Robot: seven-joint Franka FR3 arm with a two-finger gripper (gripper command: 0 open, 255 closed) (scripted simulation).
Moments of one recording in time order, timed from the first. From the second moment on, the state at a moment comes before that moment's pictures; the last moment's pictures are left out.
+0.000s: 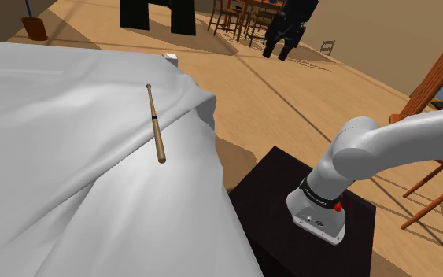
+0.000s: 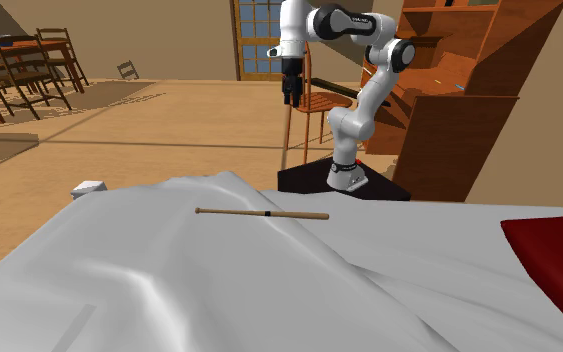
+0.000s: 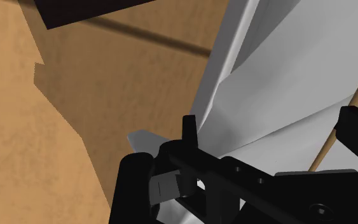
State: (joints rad) arm 0.02 -0.79 -0.07 -2.30 0.11 1.59 0.14
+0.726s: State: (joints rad) arm 0.03 -0.57 0.09 -2.29 0.17 1.79 0.36
